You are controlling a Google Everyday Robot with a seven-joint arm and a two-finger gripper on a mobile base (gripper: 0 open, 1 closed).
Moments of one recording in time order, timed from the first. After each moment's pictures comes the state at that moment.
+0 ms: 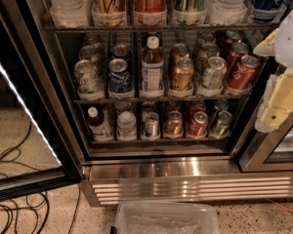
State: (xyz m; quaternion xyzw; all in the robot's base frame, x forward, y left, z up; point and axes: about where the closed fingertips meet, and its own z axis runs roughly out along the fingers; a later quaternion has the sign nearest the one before) arm 0.438 -0.217 0.976 -0.60 0.78 -0.03 0.16
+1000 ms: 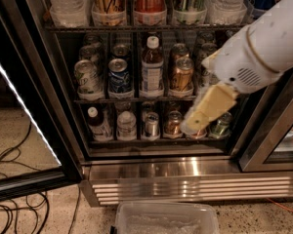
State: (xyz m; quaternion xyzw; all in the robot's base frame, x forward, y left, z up) arm 0.454 -0.113 0.946 -0.55 0.78 0.09 0.27
